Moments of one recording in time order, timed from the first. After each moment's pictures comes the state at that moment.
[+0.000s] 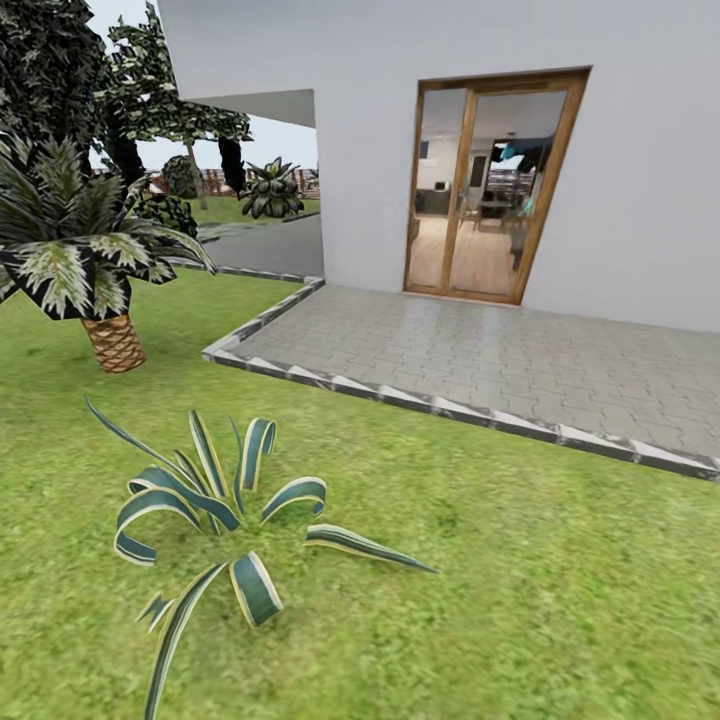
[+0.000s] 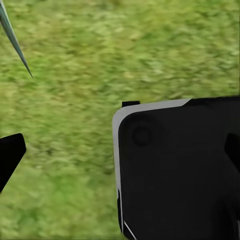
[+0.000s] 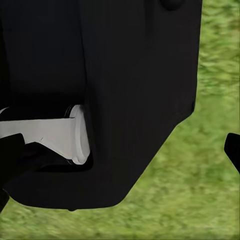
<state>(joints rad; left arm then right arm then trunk) -0.04 0.05 -0.05 -0.08 -0.01 -0.46 0.01 0.00 0.08 -0.06 -0.04 0.00 -0.13 0.01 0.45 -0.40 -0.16</state>
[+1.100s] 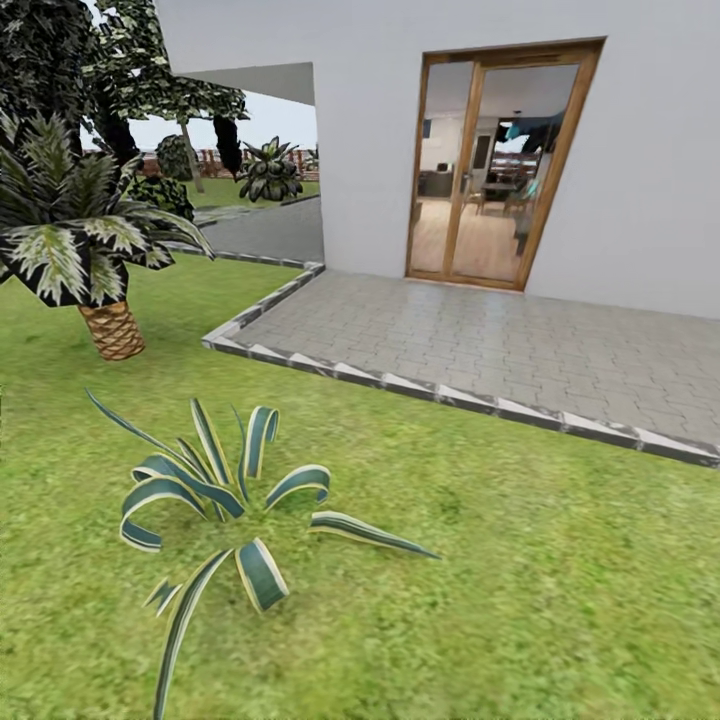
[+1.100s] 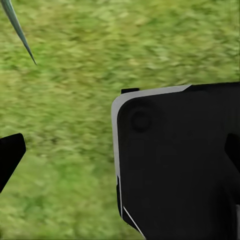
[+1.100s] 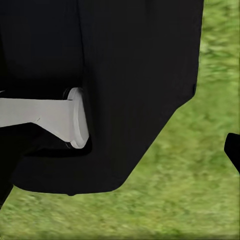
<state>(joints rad) -0.04 0.05 -0.05 -0.08 -0.01 -0.46 0.01 0.00 0.08 -0.06 -0.04 0.00 -0.13 0.01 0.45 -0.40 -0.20</state>
